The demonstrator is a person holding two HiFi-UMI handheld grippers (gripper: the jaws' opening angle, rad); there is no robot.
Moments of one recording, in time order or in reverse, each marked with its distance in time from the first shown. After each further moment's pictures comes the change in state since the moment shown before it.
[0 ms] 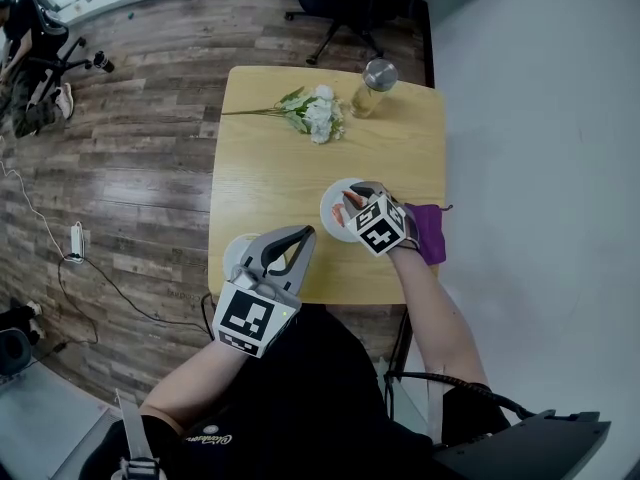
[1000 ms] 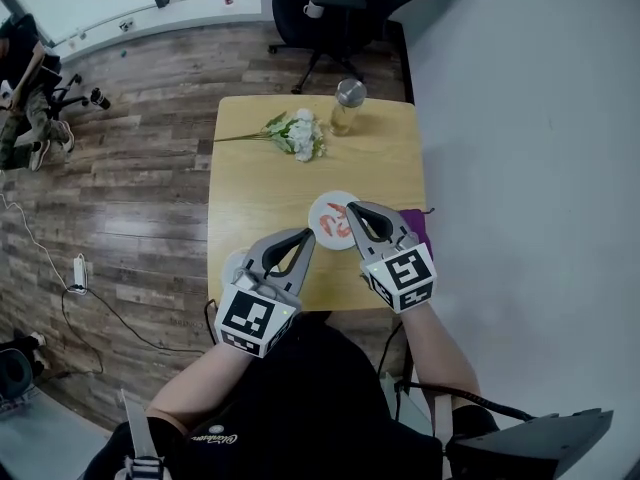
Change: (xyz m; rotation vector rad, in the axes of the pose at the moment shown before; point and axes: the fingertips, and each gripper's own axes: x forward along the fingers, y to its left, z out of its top) left arm -0.010 -0.029 0.037 0.029 -0.068 -0.022; right arm -0.197 0.013 0.088 0.281 -0.582 -0.137
